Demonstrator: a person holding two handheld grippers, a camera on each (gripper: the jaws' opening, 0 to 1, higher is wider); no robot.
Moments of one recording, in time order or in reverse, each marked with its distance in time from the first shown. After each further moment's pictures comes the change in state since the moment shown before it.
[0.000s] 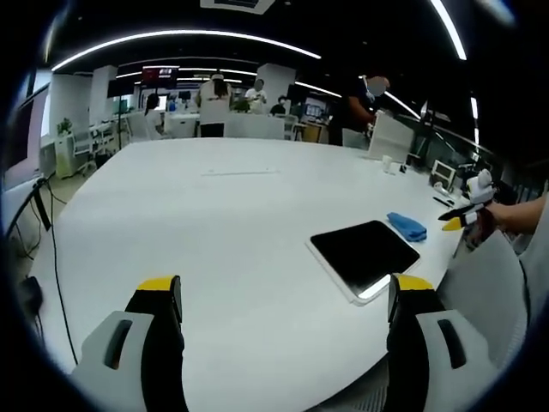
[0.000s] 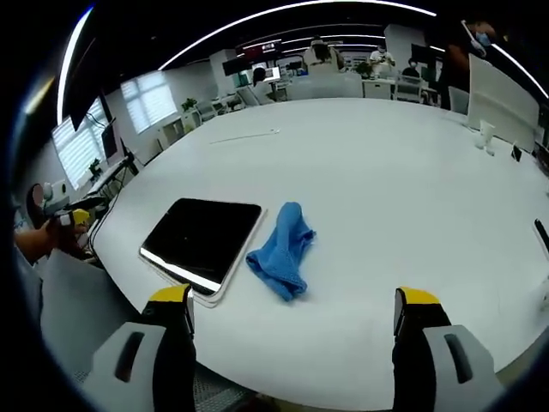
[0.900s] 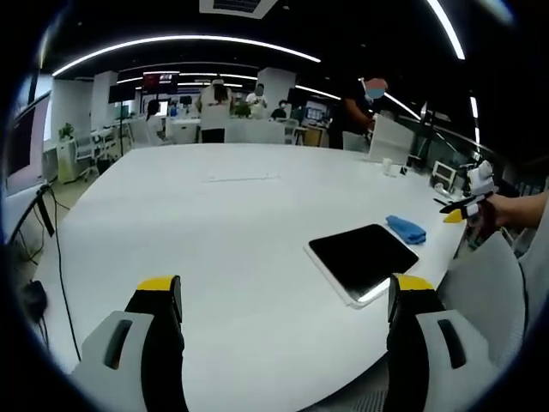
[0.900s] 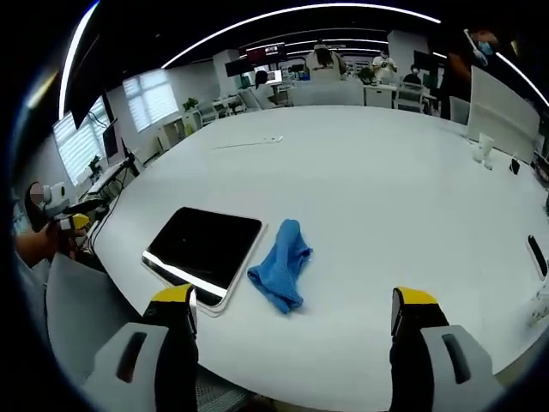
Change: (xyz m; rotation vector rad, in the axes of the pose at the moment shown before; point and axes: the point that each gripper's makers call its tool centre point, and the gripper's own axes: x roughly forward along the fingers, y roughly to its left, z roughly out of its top) left arm -0.005 -0.006 0.006 0.014 -0.015 0.007; right arm -0.012 -0.001 0.023 -0.024 -0.018 -0.007
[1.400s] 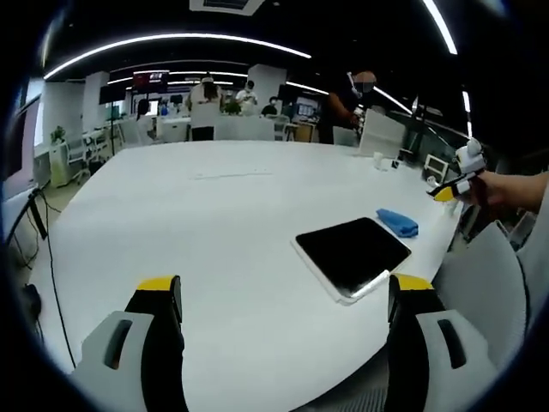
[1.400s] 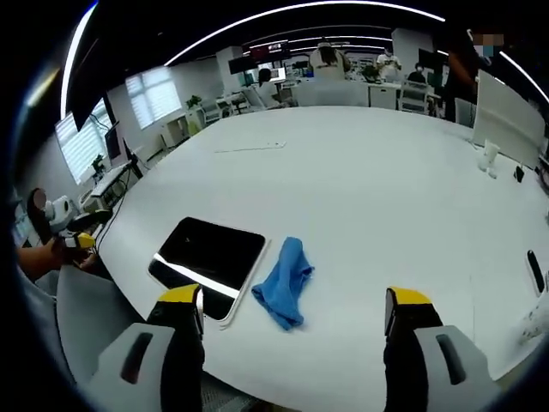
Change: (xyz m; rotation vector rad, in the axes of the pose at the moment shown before) left arm 0.006 -0.016 -0.004 0.031 0.015 -0.036; right arm -0.001 0.002 0.038 -0.011 0.025 0.016
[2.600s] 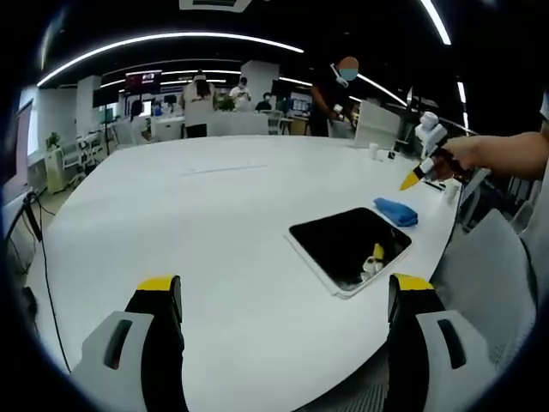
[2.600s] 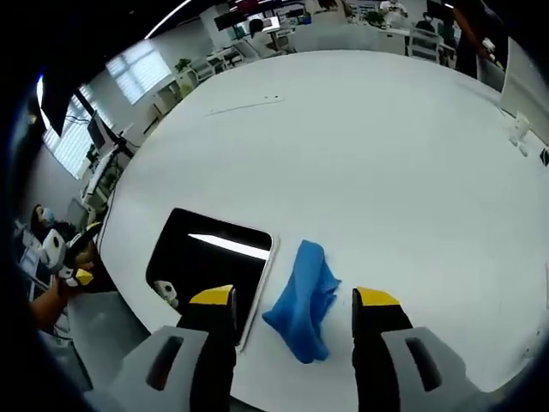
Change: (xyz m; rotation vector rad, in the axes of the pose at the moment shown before) left arm 0.012 -0.010 -0.017 0.026 0.024 -0.017; right arm 0.082 0.013 -0.006 0.074 0.329 0.050
